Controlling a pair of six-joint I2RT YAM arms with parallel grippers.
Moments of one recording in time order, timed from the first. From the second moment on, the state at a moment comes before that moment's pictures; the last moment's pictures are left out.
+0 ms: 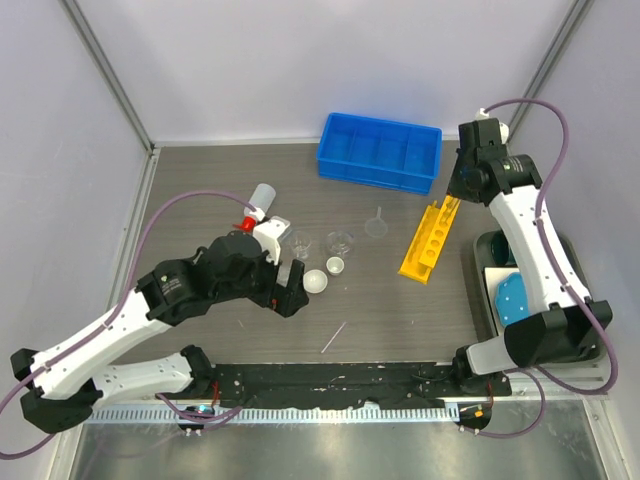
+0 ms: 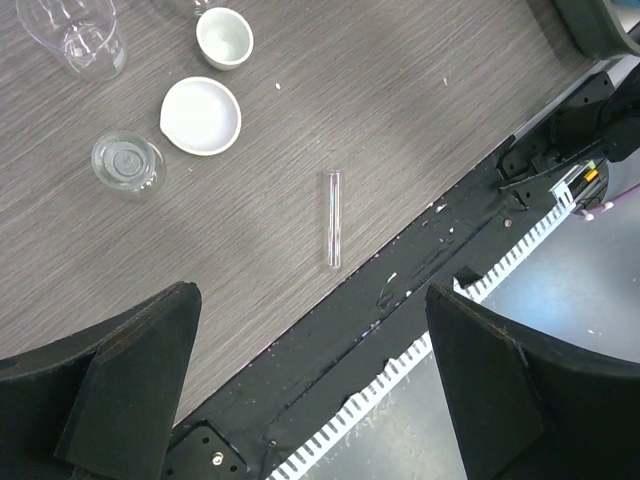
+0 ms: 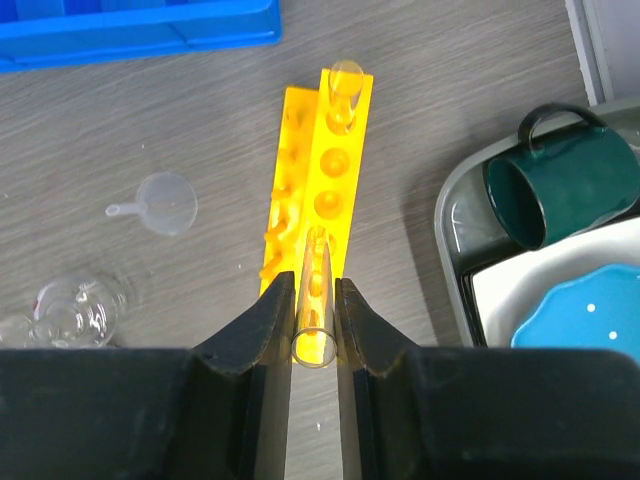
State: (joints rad) left arm -0.99 0.94 1.14 -0.88 -0.05 -0.45; right arm 0.17 1.40 1.57 -1.02 0.31 0.39
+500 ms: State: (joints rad) left arm -0.99 0.96 1.14 -0.92 -0.05 -0.44; right arm 0.09 1.56 1.67 -0.98 0.35 0.38
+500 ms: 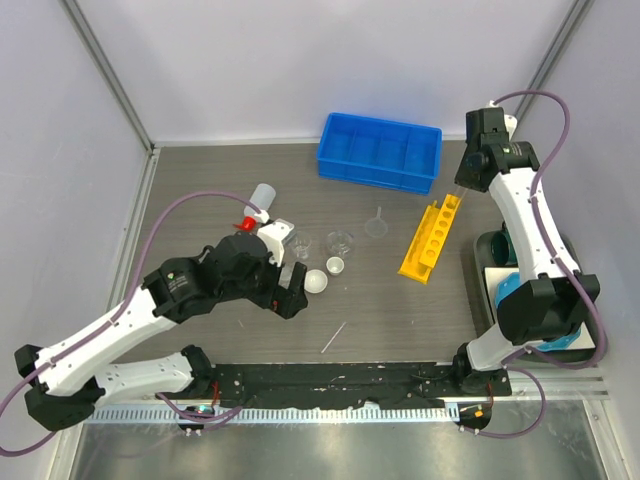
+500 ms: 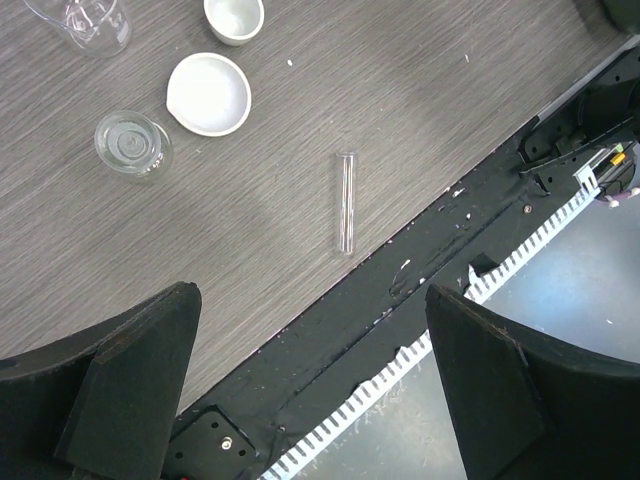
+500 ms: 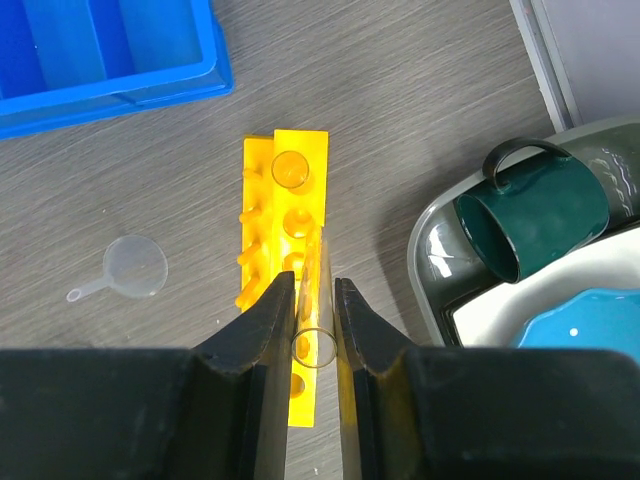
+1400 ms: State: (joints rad) left arm -0.99 0.99 1.14 -0.92 -0.06 -0.44; right arm 0.08 1.59 1.59 -0.89 0.32 0.37
